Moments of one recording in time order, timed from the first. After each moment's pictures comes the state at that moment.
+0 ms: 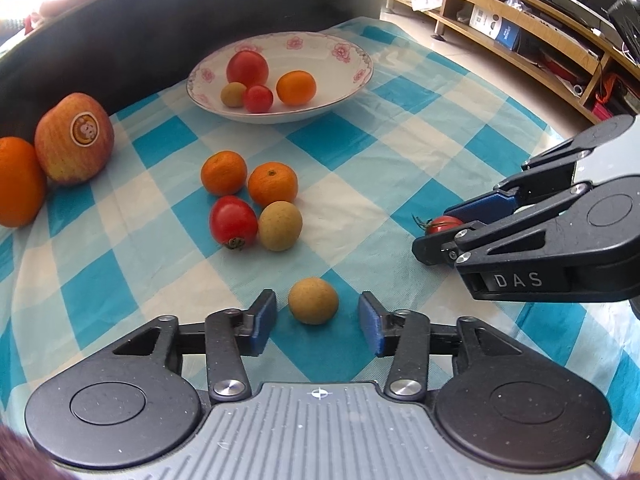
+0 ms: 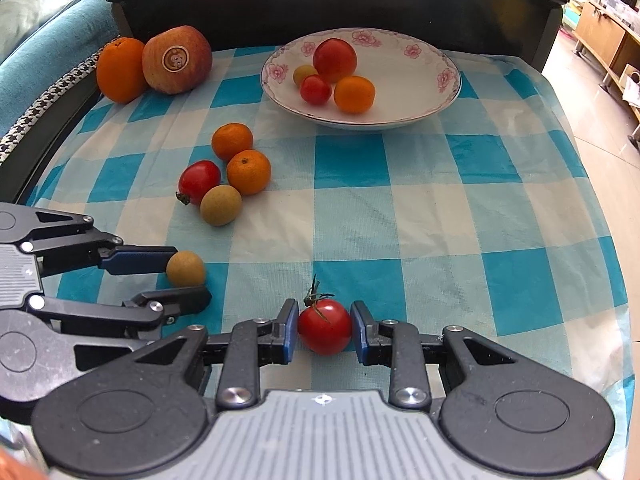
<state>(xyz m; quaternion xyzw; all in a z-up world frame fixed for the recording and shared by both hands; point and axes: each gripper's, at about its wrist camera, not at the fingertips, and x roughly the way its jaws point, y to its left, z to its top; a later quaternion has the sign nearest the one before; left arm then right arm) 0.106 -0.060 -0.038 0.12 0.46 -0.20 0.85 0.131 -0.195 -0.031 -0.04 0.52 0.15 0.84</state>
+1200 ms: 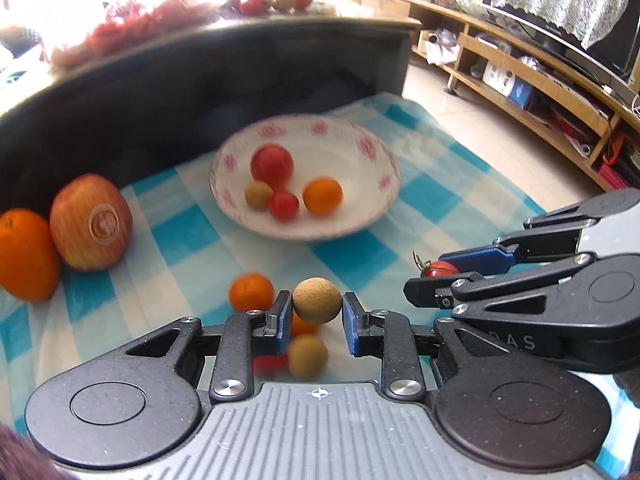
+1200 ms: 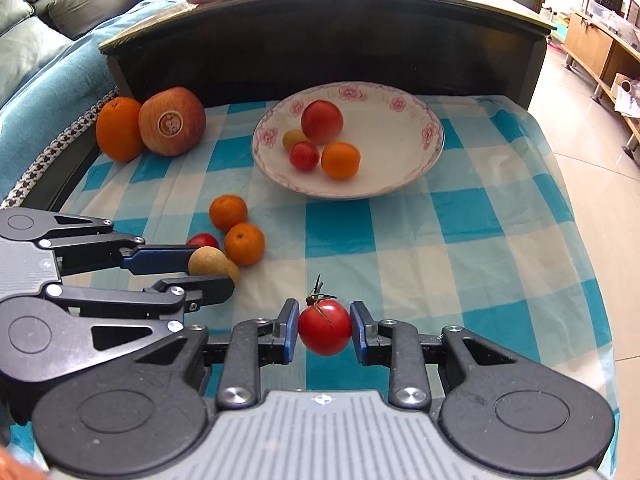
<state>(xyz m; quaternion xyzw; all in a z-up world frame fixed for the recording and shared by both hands) 0.161 -0.063 0.007 0.07 0.42 -0.19 0.89 0.156 -0.203 0.000 -0.01 0.47 0.15 0.87</state>
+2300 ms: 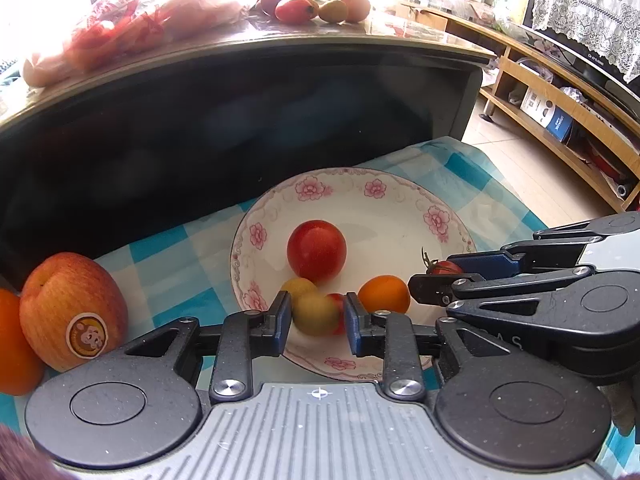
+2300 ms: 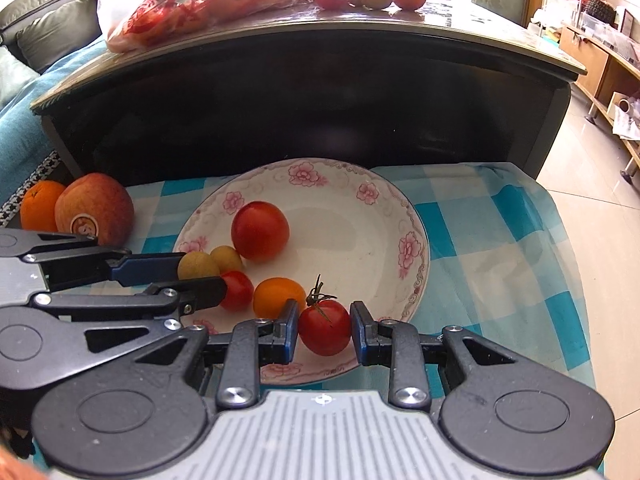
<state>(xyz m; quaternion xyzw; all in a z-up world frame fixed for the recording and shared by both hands) 0.251 -0.070 -0.001 0.05 0.41 -0.16 0.90 0.268 -0.205 -0.012 0.00 0.45 0.13 0.89</state>
